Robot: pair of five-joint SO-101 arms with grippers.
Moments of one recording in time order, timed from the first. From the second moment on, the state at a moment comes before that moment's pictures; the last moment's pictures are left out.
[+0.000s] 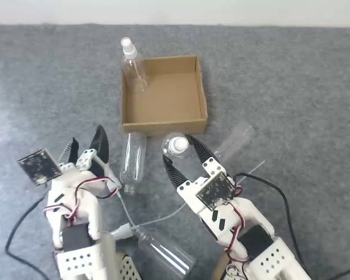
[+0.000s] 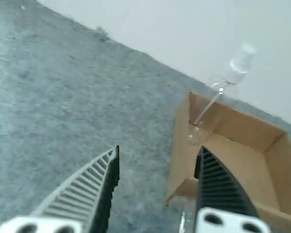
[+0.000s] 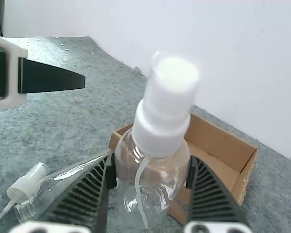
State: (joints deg) left arm -18.5 -103.5 97.4 40.2 22.8; right arm -41.3 -95.1 95.7 17.1 12.2
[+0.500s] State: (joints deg) left arm -21.0 -103.5 97.4 43.6 20.8; right arm -41.3 -95.1 95.7 17.1 12.2
